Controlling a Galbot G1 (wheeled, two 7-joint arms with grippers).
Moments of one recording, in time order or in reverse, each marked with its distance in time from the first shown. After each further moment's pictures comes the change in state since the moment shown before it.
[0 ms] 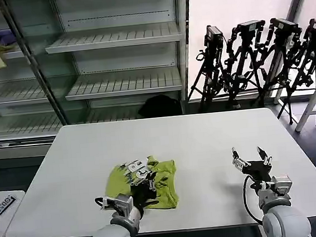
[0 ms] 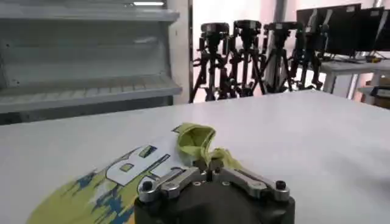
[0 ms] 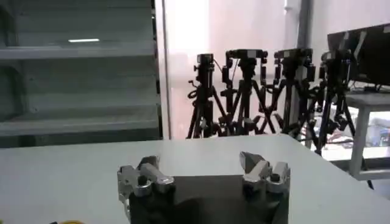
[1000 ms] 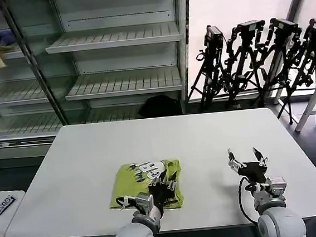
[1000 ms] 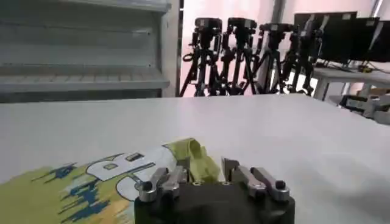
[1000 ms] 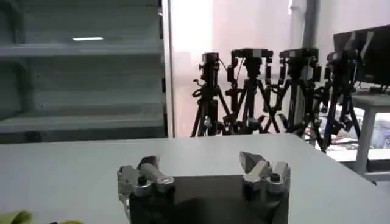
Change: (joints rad) left arm -0.039 -0.091 0.118 0.055 -0.022 0.002 -0.112; right arm -0.006 0.012 -0.034 0.010 -0.030 -0.002 0.001
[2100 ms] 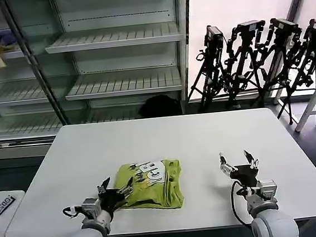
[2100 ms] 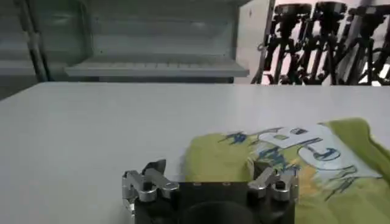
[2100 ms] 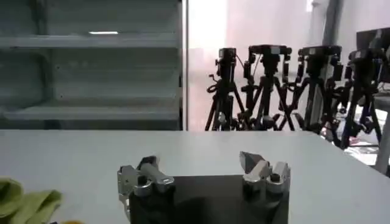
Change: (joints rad) left arm 0.097 0.120 -0.362 0.006 -0.117 -0.032 0.053; right arm -0.014 0.000 -0.047 -0.010 -0.039 0.012 -0.019
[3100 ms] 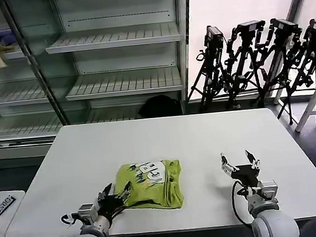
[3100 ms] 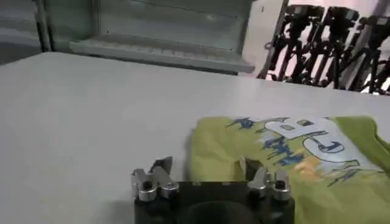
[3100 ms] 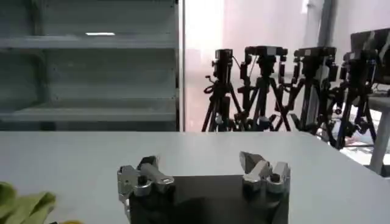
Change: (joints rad) left arm 0.042 -0.027 -0.026 0.005 -0.089 0.009 0.006; right arm 0.003 0.007 0.007 -0.002 -0.005 0.004 0.008
